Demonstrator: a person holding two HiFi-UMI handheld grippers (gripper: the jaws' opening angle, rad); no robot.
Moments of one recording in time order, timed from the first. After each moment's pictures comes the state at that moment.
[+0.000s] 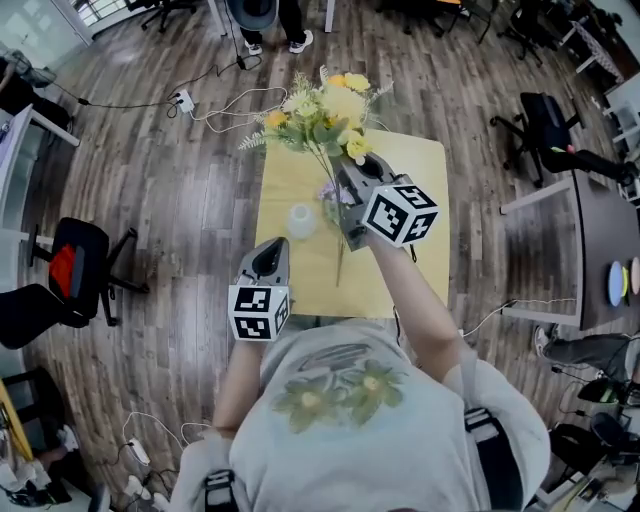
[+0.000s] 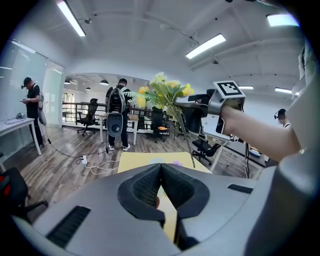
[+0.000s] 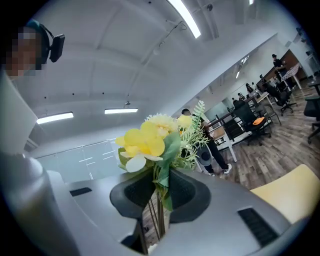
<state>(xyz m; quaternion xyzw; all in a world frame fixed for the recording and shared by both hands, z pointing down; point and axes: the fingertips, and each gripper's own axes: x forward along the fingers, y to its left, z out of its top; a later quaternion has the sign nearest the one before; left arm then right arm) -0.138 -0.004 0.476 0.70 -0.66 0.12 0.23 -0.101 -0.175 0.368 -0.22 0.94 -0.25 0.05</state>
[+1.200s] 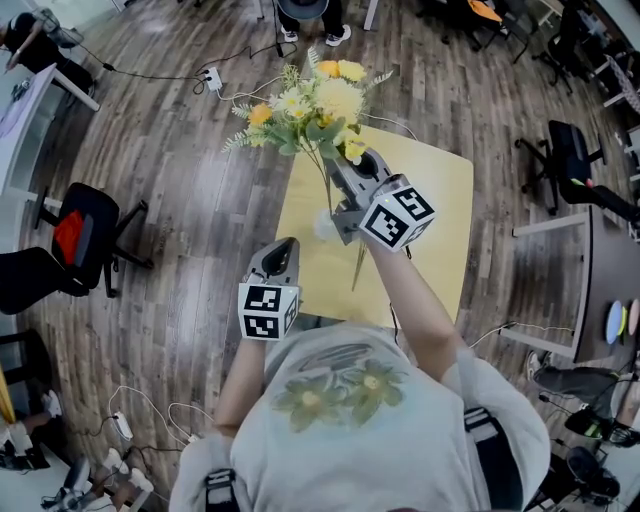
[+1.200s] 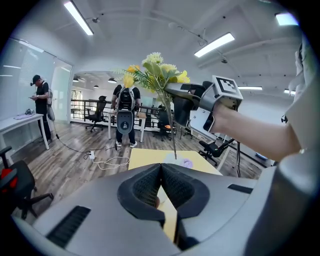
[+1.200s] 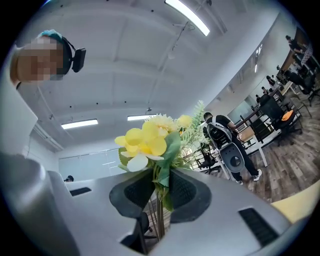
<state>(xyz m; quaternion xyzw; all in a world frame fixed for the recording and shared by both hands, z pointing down) -0.184 0.011 0.491 0.67 -0.69 0.11 0.25 -0.199 -0.142 0.351 -0.10 0.96 -0.21 0.12</state>
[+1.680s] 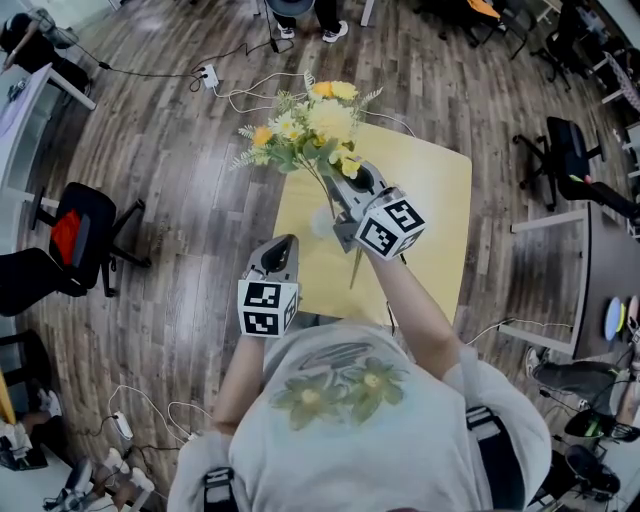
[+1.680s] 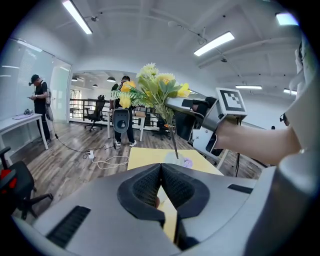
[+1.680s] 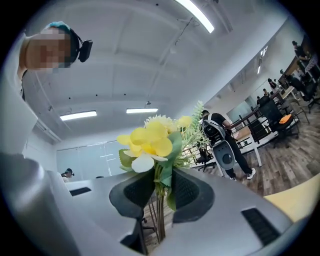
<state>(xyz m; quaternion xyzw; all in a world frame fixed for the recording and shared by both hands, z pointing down) -0.192 -0.004 0.493 0.67 -0.69 0.12 0.25 -0.201 -0.143 0.396 -0.11 0.97 -0.20 0.08</state>
